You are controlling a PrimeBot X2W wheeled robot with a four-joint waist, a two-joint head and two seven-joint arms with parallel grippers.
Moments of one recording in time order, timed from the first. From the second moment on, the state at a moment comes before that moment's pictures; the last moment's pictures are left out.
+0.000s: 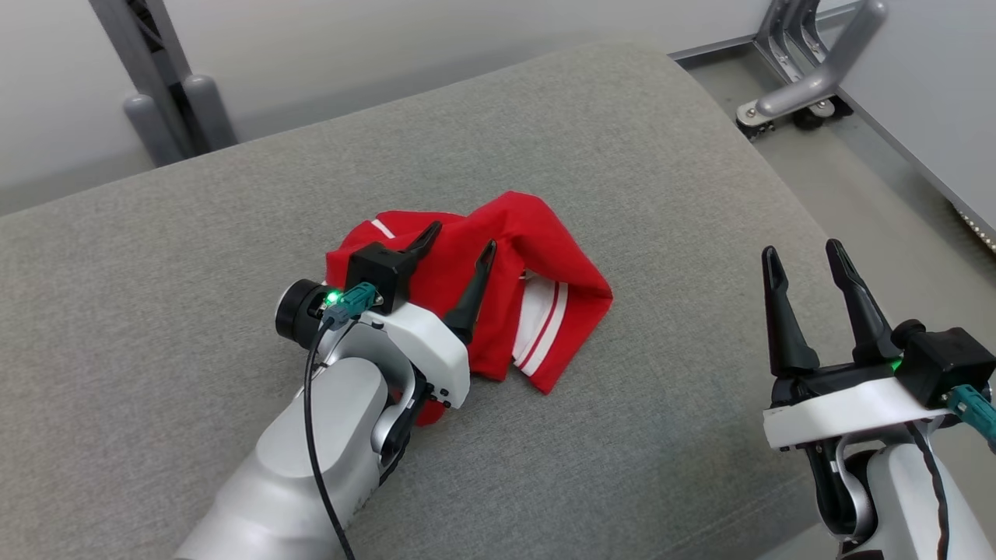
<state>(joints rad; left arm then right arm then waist) -0.71 0.05 -0.73 0.78 -0.57 0.00 -0.26 -0.27 -0.05 0.06 0.22 0.22 0.13 -0.26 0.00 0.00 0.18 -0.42</state>
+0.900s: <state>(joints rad) -0.37 0.09 -0.33 0.41 -0.35 0.06 -0.26 -0.18 -0.05 0.07 0.20 0.12 0.13 -0.26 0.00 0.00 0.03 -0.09</state>
